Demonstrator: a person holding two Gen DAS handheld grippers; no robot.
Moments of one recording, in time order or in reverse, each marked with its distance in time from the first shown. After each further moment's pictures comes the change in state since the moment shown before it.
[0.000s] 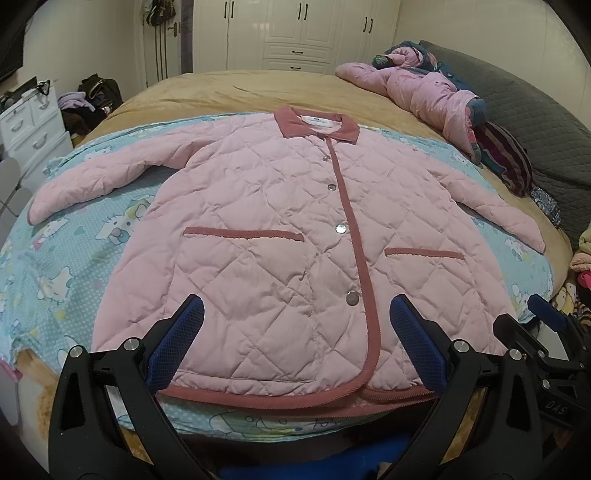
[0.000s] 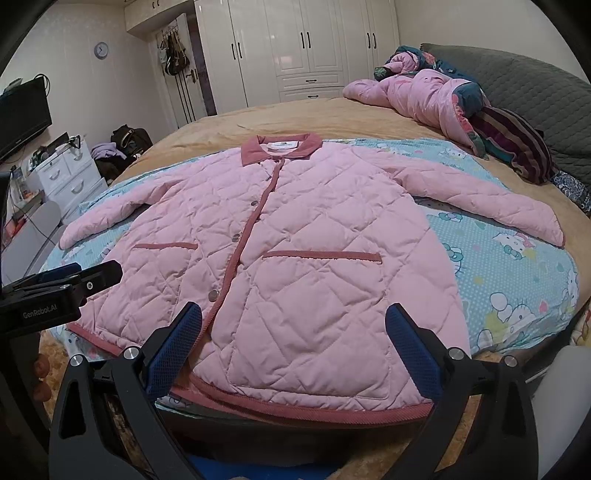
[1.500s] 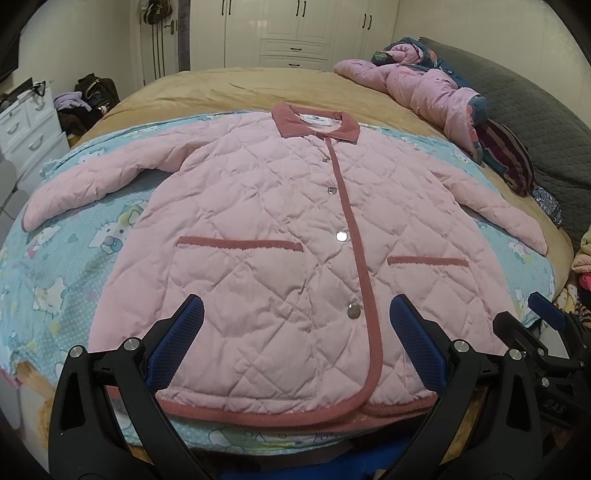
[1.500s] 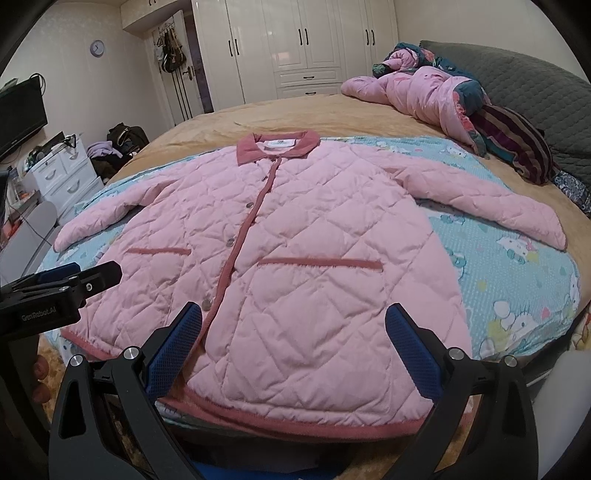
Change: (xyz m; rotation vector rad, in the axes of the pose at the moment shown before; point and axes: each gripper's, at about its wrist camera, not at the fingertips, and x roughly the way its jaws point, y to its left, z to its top) left arm 0.017 -0.004 0.013 -0.002 0.015 0.000; right arm 0.014 -0.006 0.016 0.005 0.003 -0.007
